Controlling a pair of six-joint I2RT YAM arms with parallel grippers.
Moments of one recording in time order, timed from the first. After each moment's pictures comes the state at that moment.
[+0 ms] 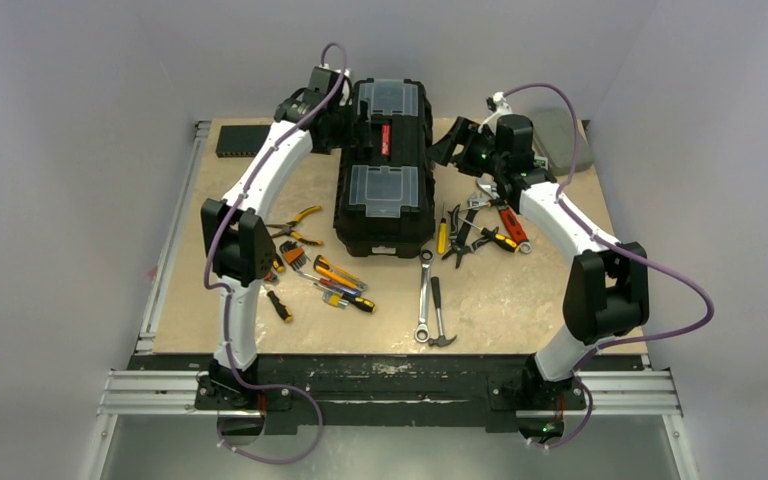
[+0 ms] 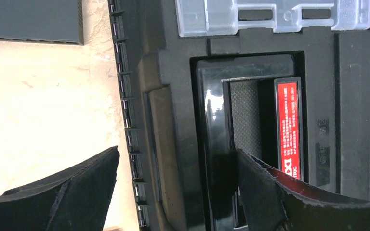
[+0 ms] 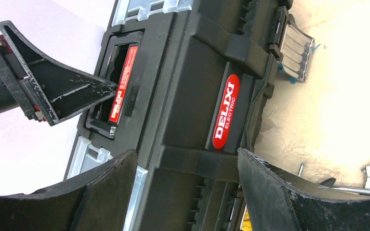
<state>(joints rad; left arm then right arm) -0.36 2.16 2.21 -0.83 0.00 -0.34 0.24 1.64 1.28 0.00 -0.33 0.59</state>
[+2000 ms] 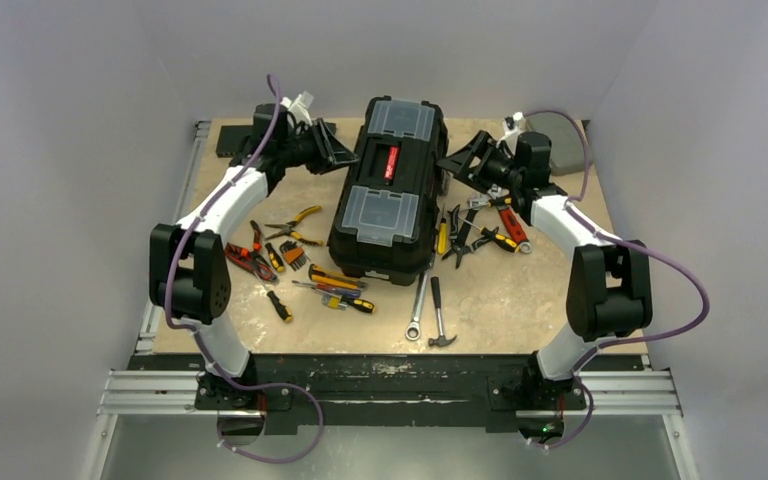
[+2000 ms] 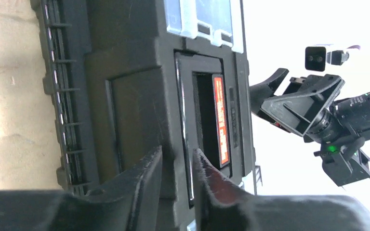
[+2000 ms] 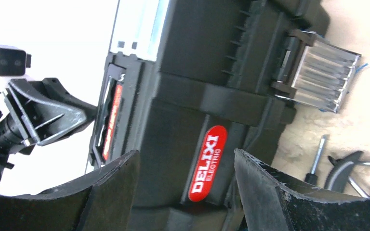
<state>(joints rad) -0.20 1.77 1.43 -0.11 0.65 -0.72 0.13 1.65 1.12 0.18 -0.57 0.79</state>
